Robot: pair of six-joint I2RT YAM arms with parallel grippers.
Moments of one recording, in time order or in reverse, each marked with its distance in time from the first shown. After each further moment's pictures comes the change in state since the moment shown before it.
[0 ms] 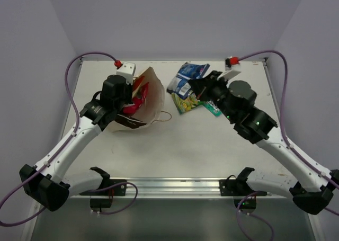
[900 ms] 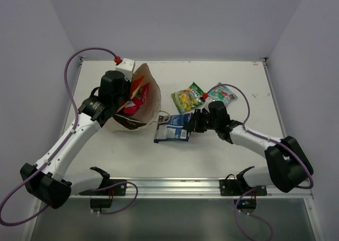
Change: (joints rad) left arm 0.034 0.036 0.060 -0.026 -0.006 0.069; right arm -0.334 0.247 -0.618 0.333 -0.681 0.014
